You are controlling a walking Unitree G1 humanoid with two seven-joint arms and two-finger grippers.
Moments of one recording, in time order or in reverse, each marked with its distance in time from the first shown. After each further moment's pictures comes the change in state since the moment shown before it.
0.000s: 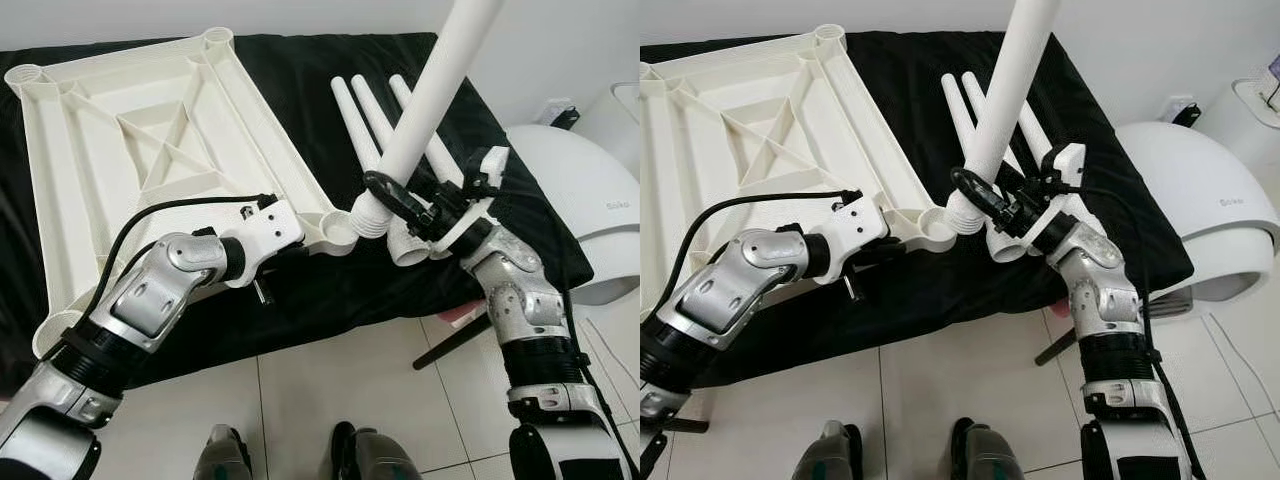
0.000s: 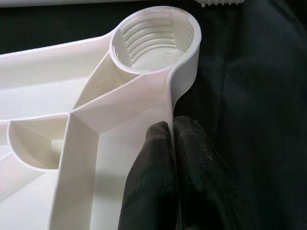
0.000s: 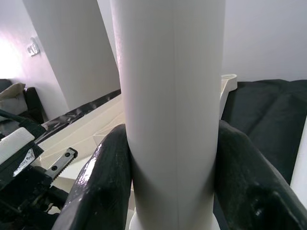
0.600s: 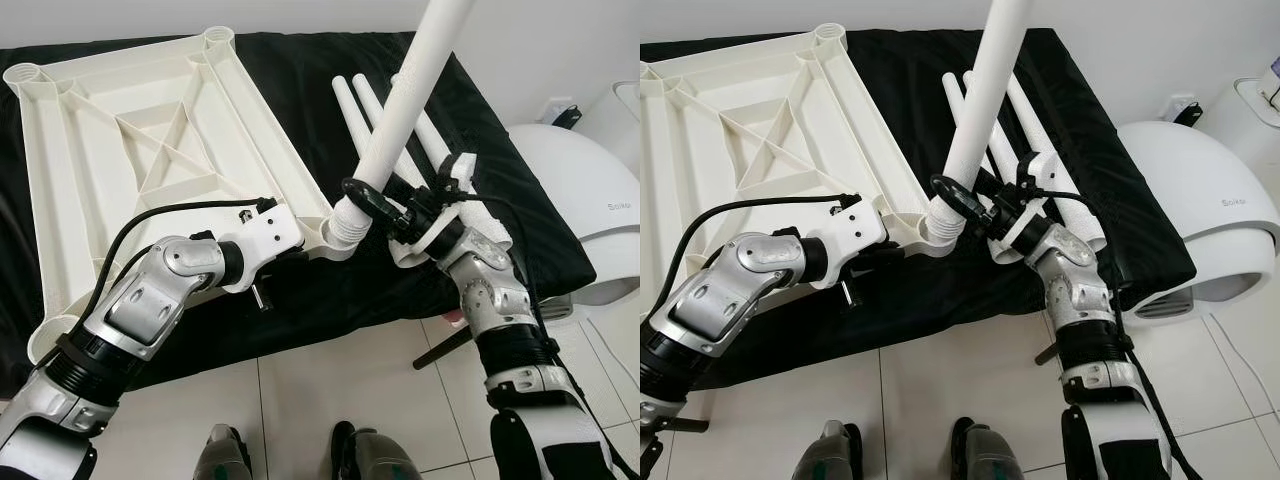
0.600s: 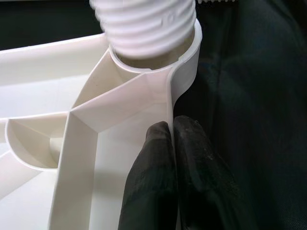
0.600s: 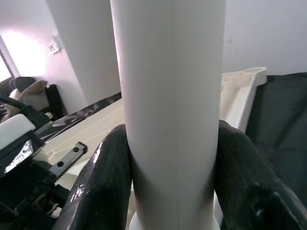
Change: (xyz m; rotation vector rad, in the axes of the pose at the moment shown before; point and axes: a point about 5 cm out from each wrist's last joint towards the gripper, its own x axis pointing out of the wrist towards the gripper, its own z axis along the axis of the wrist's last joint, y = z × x) left arm -0.004 -0.004 0.003 -0.003 0.013 -0.002; right arm 0.021 0.009 -0.023 0.033 -0.002 0.083
